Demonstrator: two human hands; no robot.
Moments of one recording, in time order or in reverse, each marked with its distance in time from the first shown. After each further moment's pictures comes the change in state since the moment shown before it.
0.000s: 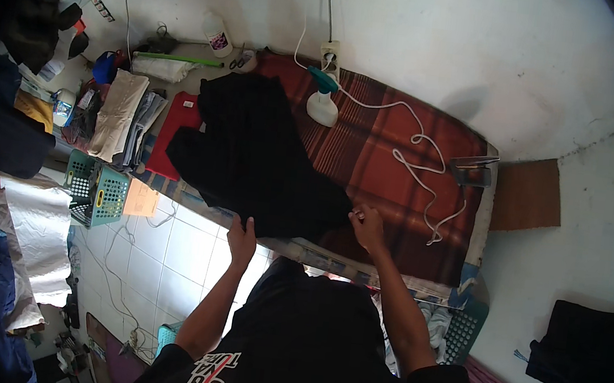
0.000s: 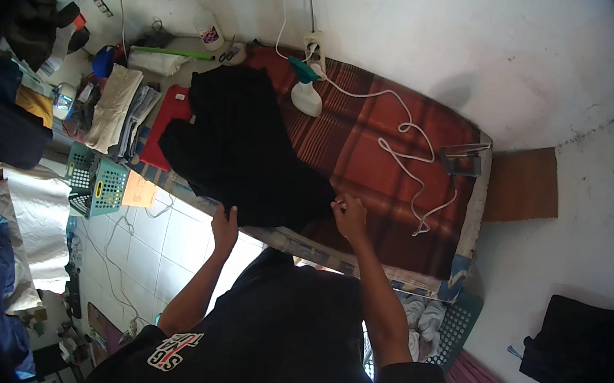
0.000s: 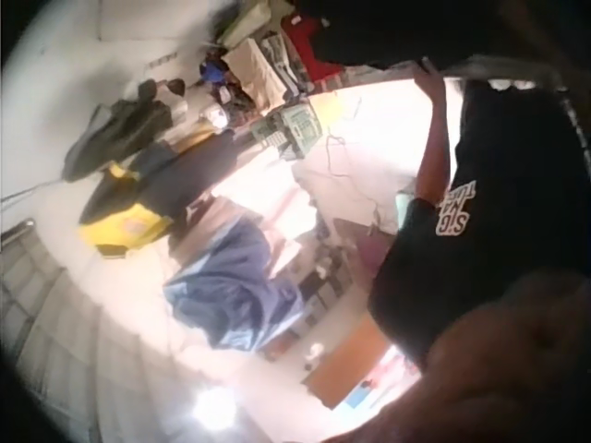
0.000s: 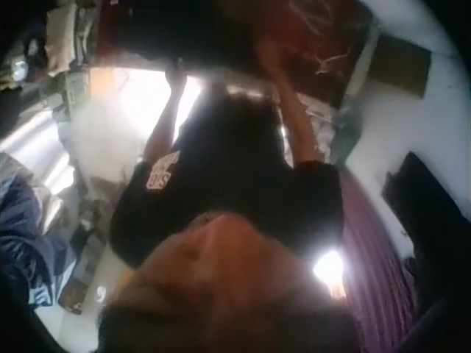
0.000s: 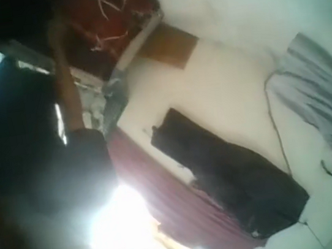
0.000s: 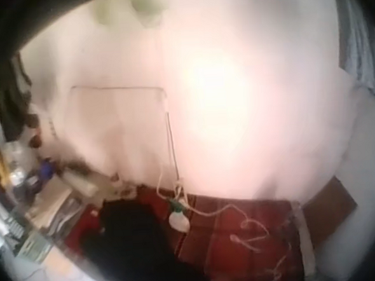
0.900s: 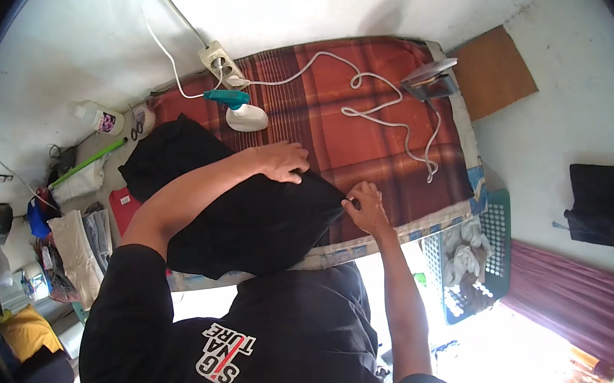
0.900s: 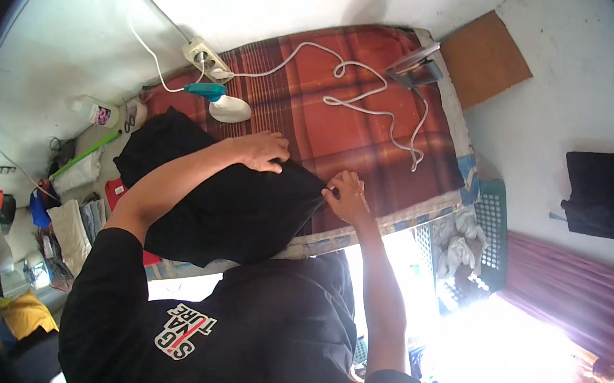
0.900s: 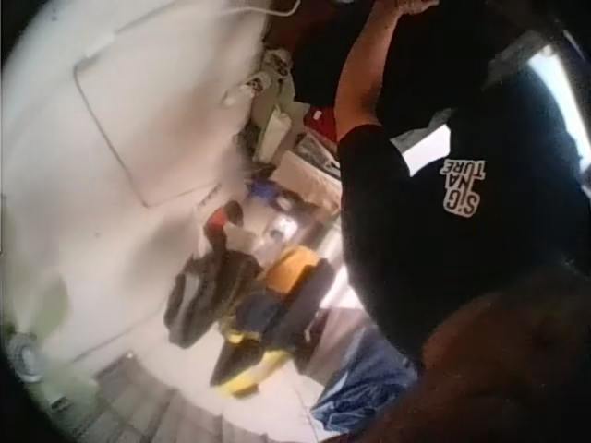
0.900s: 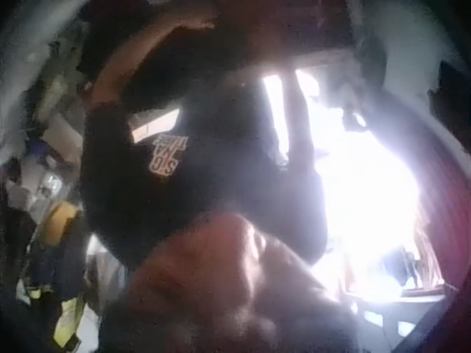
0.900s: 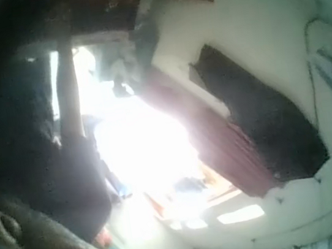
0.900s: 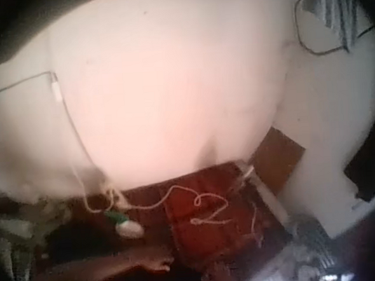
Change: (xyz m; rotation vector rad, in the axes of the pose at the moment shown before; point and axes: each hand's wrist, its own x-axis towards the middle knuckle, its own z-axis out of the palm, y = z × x) left_hand 0.256 0.206 0.207 0.503 -1.565 1.767; right_hand -0.024 -0.036 0.018 -0.165 0.315 0.142
